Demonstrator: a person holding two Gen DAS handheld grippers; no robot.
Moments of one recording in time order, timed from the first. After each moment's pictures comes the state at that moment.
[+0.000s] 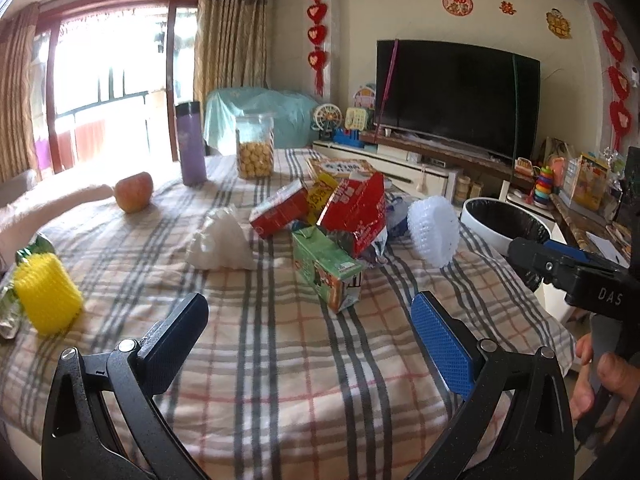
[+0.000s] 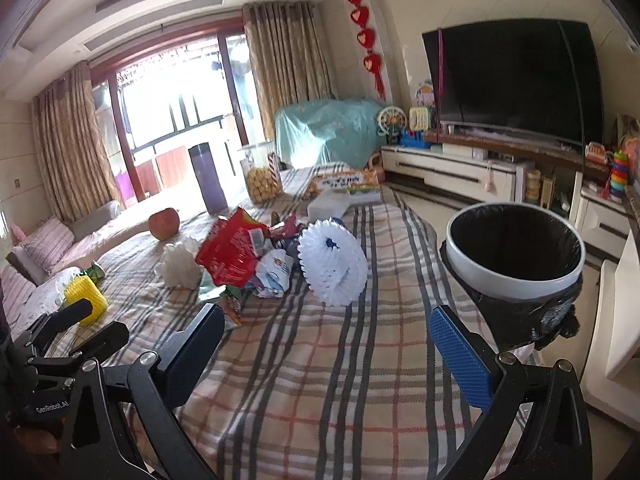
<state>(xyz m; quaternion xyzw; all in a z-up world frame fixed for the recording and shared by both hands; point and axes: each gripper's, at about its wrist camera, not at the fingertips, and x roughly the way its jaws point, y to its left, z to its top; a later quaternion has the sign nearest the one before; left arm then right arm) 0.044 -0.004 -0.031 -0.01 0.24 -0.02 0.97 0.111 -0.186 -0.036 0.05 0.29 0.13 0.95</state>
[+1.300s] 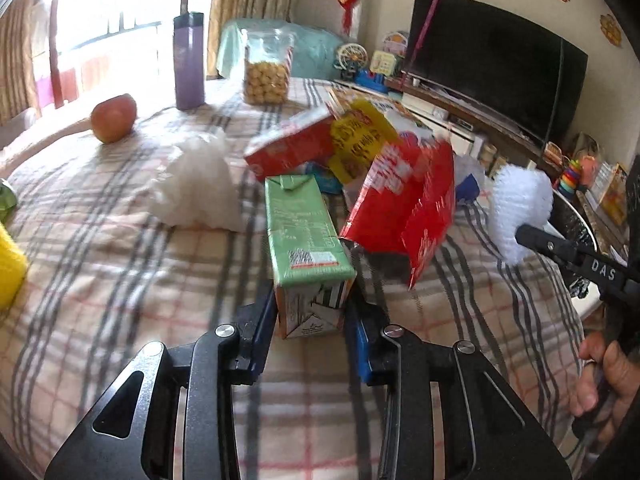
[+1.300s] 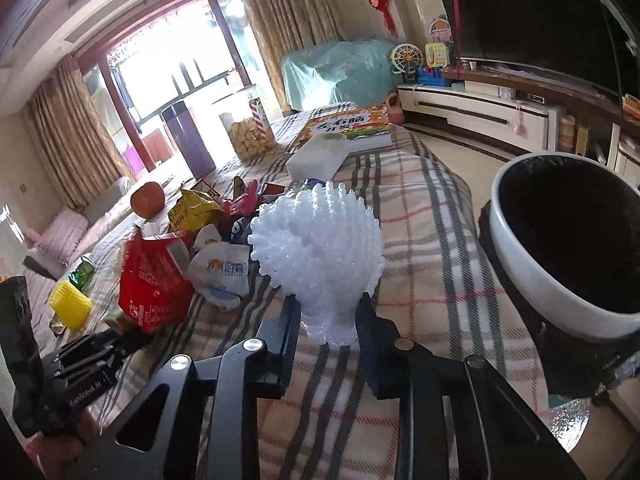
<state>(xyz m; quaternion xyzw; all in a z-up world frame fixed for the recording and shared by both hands) 0.124 0.003 -0.072 -0.06 0.35 0.00 0.93 0.208 -0.205 -0.082 0.08 0.39 0.18 0.90</state>
